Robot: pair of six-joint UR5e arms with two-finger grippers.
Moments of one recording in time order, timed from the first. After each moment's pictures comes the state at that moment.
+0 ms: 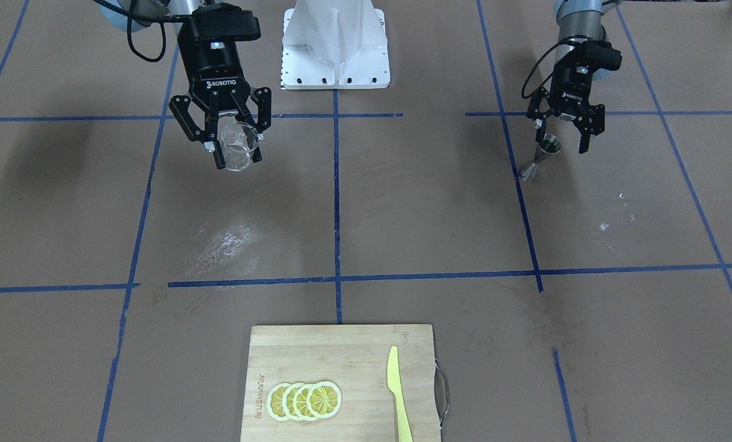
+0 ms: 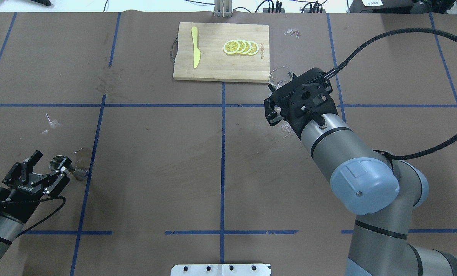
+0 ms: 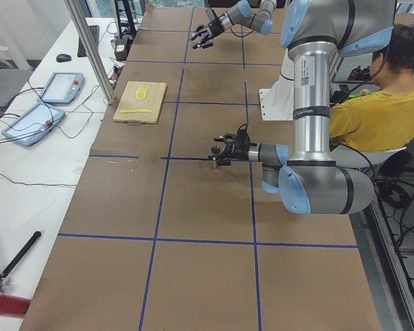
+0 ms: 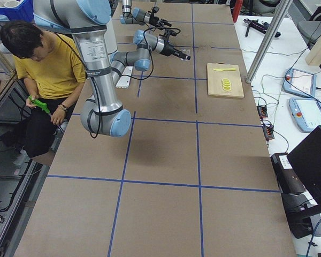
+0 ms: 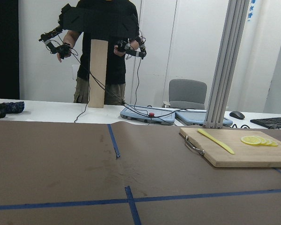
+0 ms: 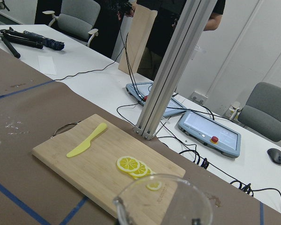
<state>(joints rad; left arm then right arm) -0.06 -1.39 -1.64 -3.35 -0.41 -0.80 0.38 -1.22 2.06 -1.10 0.91 0.53</state>
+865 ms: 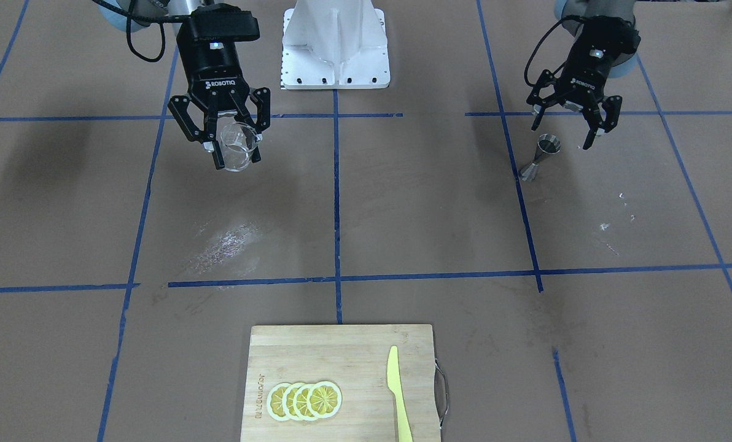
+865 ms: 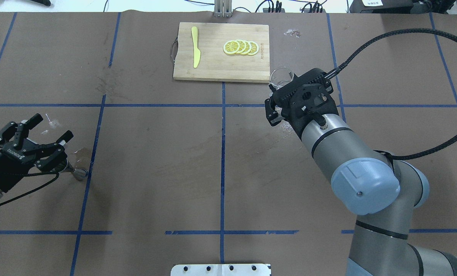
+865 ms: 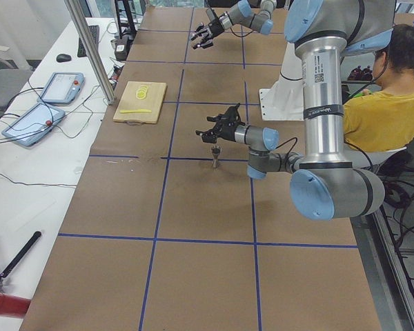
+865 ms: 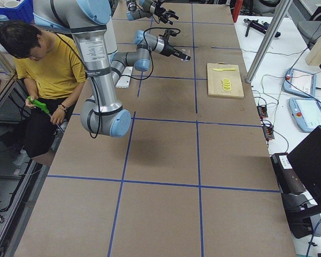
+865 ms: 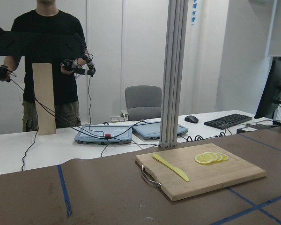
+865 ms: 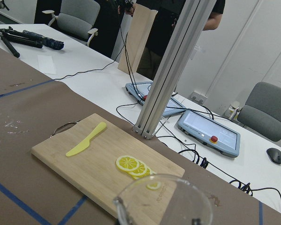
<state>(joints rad) -0.38 -1.38 -1.80 -3.27 -0.93 -0.52 0.38 -1.23 2.06 -1.10 0.91 0.53</state>
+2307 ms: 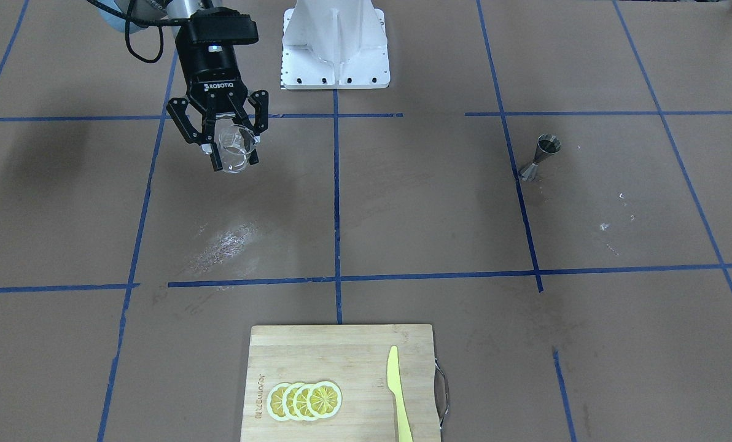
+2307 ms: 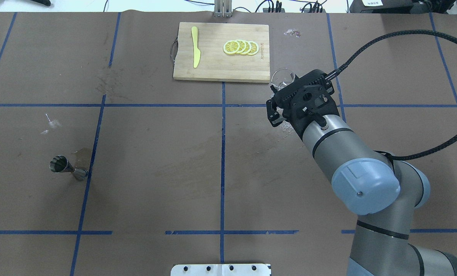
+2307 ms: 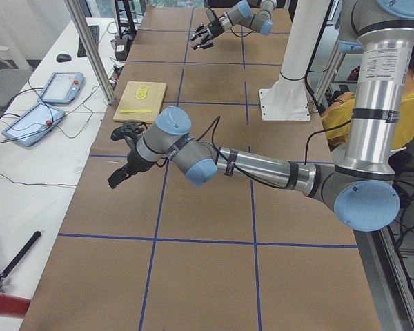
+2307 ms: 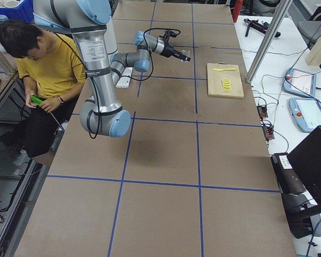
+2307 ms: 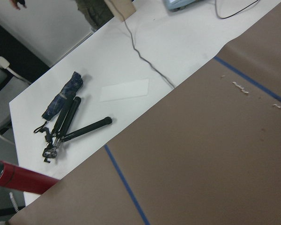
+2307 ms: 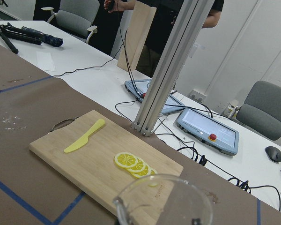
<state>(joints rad) -1.51 -1.65 -1.63 -2.21 -2.03 0.04 0.38 -1.24 2.06 -1.10 0.91 0.53</state>
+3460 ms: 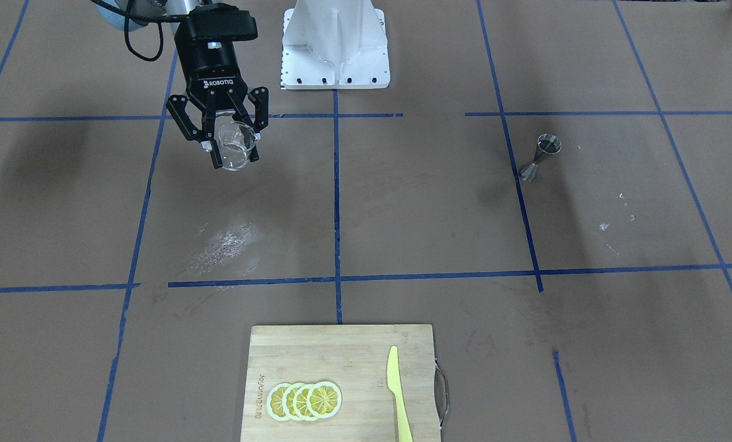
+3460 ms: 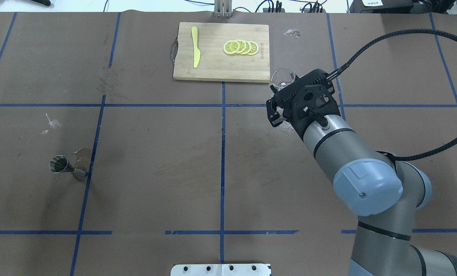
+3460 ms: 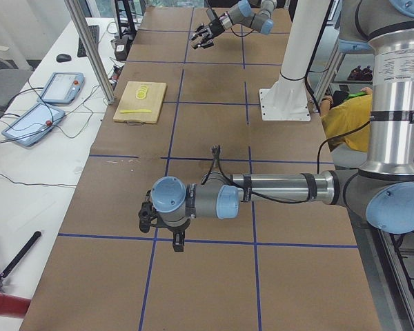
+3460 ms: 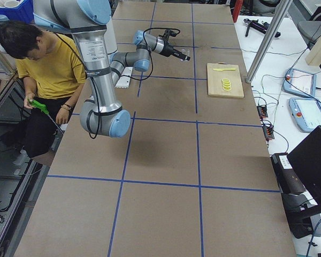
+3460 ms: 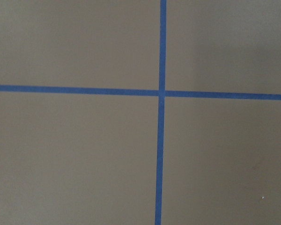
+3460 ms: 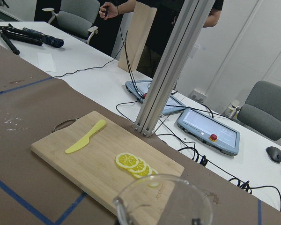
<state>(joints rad) -1.59 -1.50 -1.62 -1.60 -2.46 -0.04 0.38 -1.24 2.07 -1.10 0.91 0.53</state>
